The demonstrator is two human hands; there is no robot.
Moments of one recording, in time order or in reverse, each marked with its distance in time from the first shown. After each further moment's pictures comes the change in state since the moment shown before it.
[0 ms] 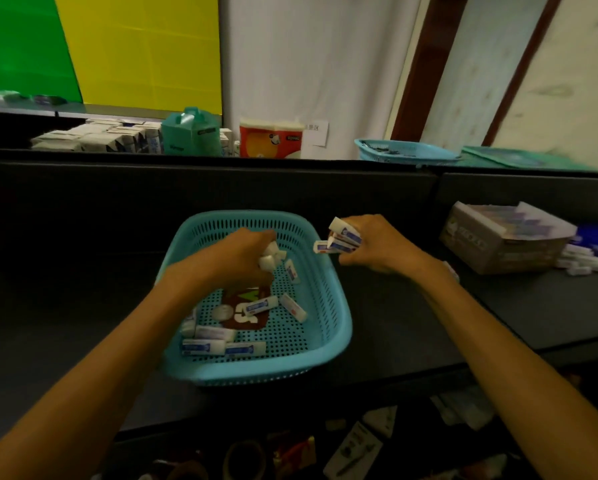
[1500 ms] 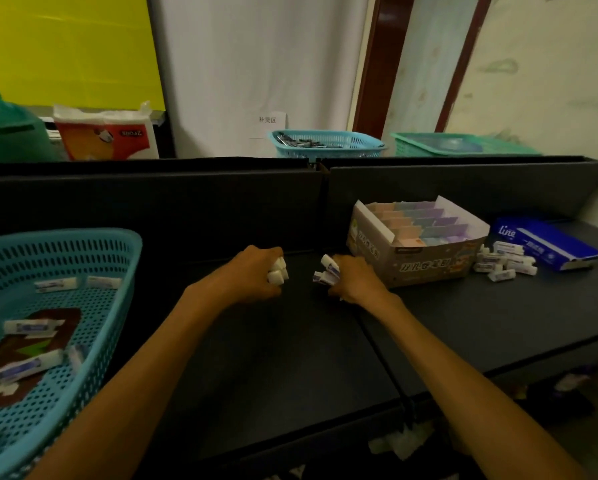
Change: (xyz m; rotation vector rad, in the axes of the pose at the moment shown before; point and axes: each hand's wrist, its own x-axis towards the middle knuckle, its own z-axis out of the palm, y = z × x) left_hand 0.203 0.188 0.129 -0.062 -0.024 -0.028; right_hand -0.003 0.291 -0.042 -0.059 -0.069 0.410
